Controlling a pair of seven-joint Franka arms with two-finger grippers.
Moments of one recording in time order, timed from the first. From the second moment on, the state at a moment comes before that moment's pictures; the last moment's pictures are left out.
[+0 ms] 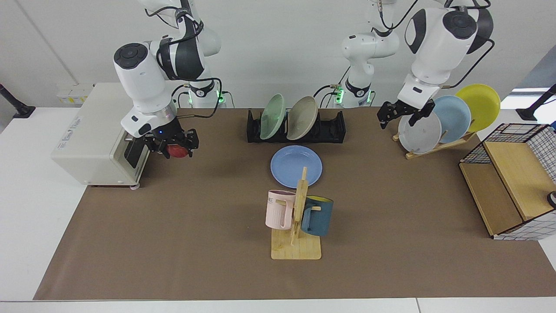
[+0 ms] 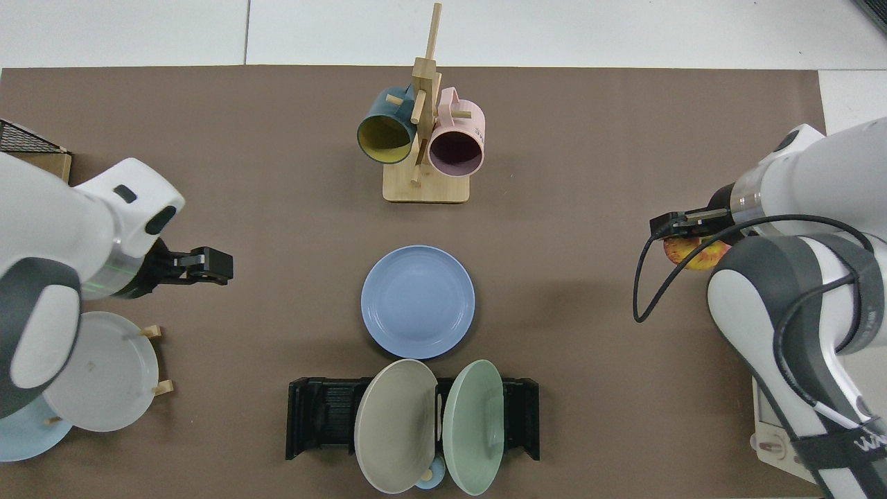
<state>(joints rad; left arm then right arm) 0.09 -0.09 -0.20 -1.82 -0.02 1.67 -0.16 0.18 0.05 -0.09 -1.86 0.02 1.95 0.02</state>
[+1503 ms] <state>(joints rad) 0.08 -0.10 -0.10 -1.75 -0.02 1.57 0.02 0.79 0.36 -0.07 -1.88 0.02 2.29 0.85</state>
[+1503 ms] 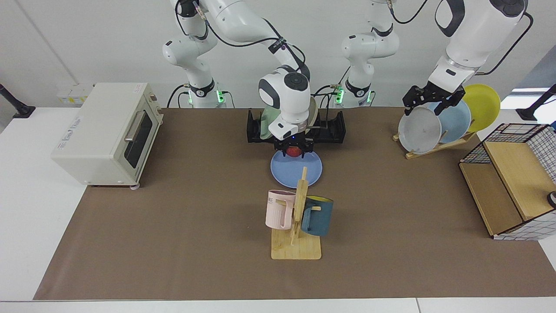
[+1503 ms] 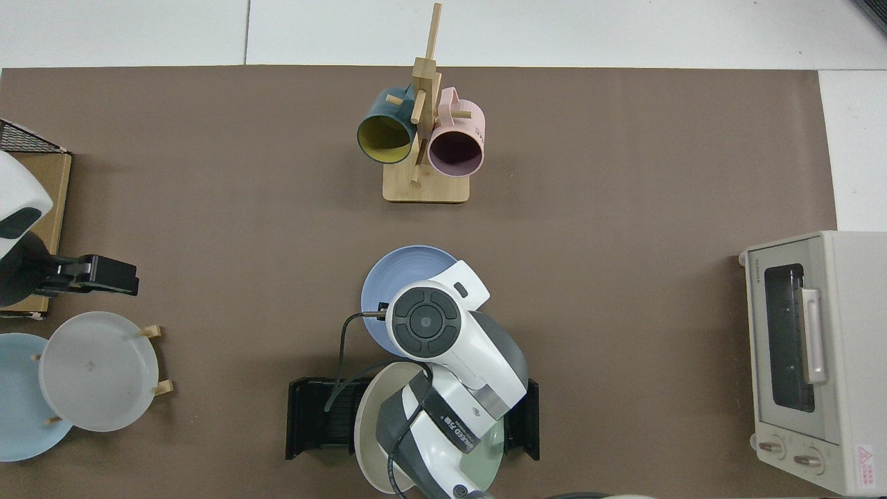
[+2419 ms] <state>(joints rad) 0.08 -0.10 -0.10 -1.75 -0.02 1.57 0.02 0.62 0.25 -0.11 -1.73 0.07 2.08 0.63</state>
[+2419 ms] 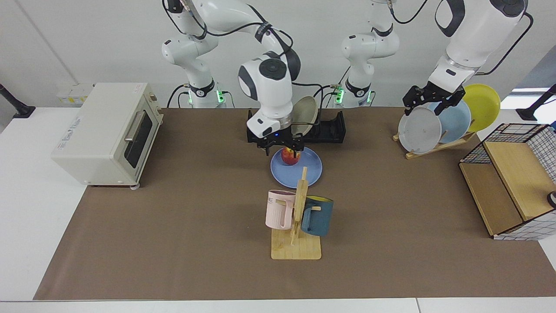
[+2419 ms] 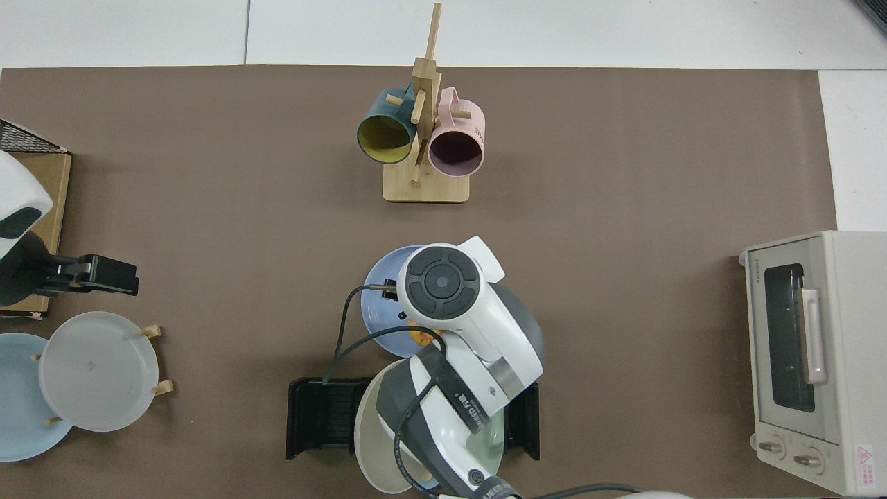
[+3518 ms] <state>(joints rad) 0.08 -0.10 -0.10 -1.75 -0.02 1.57 0.02 0.14 -0.02 -0.11 -1.74 0.00 1.80 -0.13</state>
